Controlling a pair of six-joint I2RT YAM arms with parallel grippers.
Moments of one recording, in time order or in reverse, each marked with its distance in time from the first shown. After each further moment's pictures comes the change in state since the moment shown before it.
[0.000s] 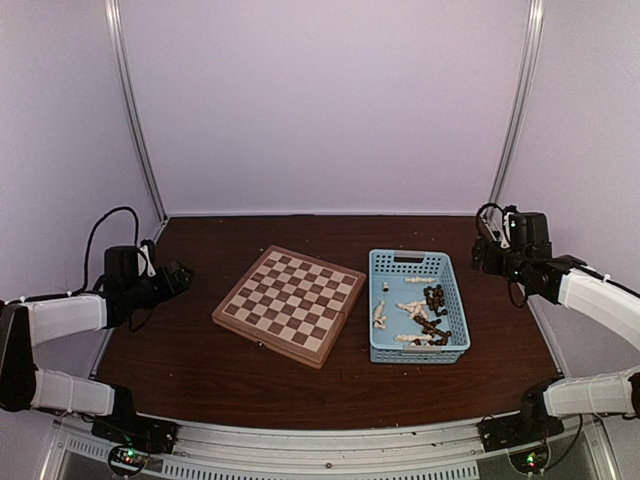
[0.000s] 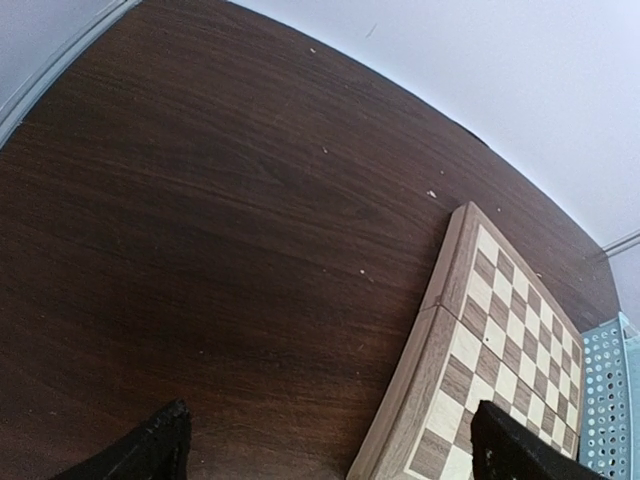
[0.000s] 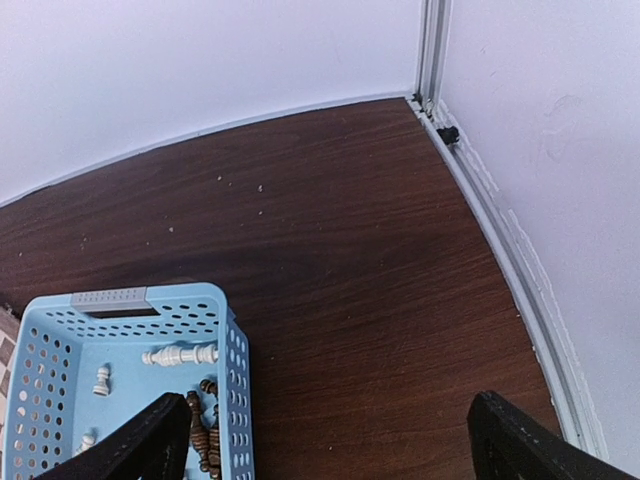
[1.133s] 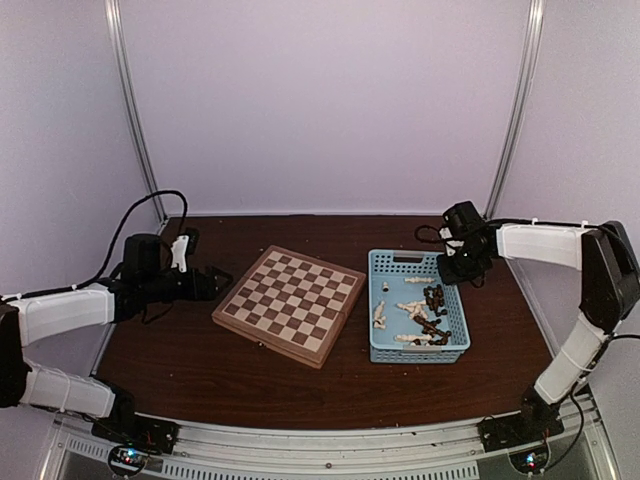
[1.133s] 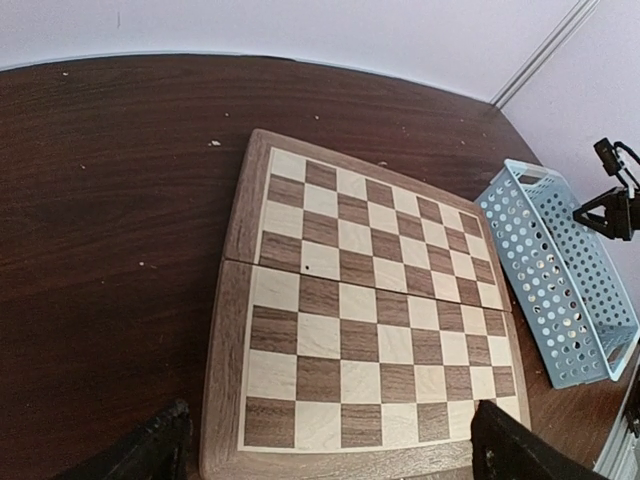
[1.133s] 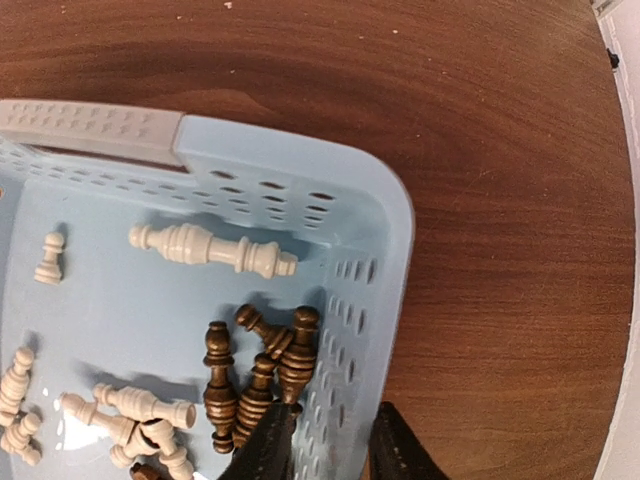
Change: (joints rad) left arm -0.249 0.003 0.103 -0.069 0.162 0.224; right arm 0.116 0.548 0.361 -0.305 -0.122 -0.143
